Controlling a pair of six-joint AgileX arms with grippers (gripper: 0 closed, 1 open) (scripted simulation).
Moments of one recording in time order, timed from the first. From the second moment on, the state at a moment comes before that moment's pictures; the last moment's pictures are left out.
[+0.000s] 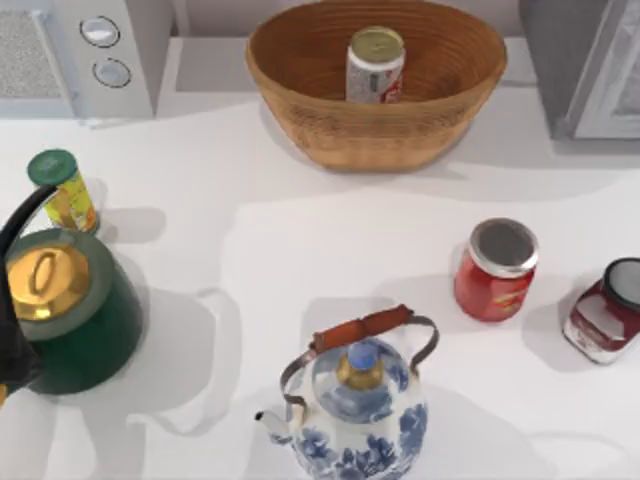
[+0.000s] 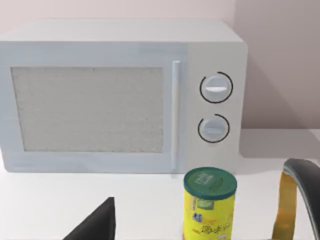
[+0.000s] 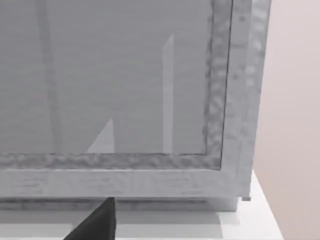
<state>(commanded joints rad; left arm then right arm) 0.00 0.00 0.00 0.00 0.00 0.00 -1.03 1.55 0.37 1.21 -1.01 0.03</state>
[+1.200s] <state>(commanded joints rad) 0.00 0.00 0.00 0.00 0.00 0.00 -1.06 1.44 1.33 0.09 -1.05 0.03</state>
